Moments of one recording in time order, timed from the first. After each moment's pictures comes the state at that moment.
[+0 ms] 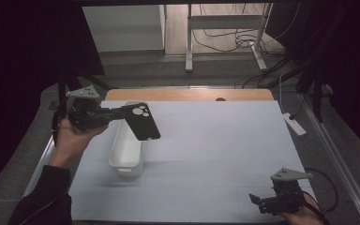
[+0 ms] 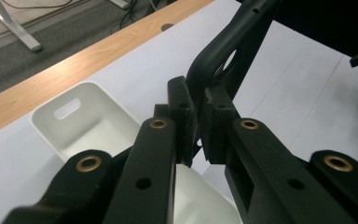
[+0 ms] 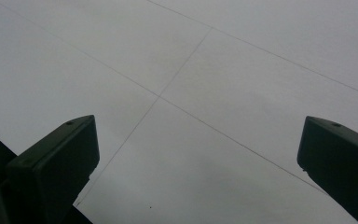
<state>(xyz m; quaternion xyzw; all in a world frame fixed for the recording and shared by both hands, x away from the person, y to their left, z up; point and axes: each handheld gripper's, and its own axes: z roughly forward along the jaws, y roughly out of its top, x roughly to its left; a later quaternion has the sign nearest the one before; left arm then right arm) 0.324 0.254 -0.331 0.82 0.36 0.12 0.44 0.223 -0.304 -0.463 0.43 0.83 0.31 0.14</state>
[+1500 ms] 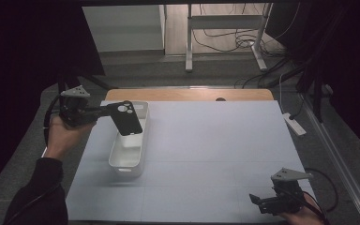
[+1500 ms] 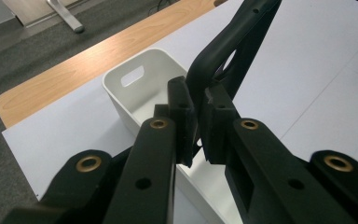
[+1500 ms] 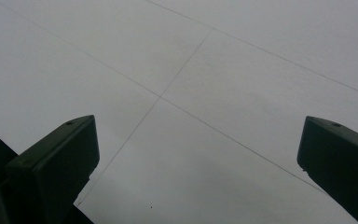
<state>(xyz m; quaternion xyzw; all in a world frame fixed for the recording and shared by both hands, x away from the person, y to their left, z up) 0.353 0.295 -0.363 0.81 0.39 0.16 0.39 0.223 -0.304 -0.463 0.43 0.83 0.32 0.14</state>
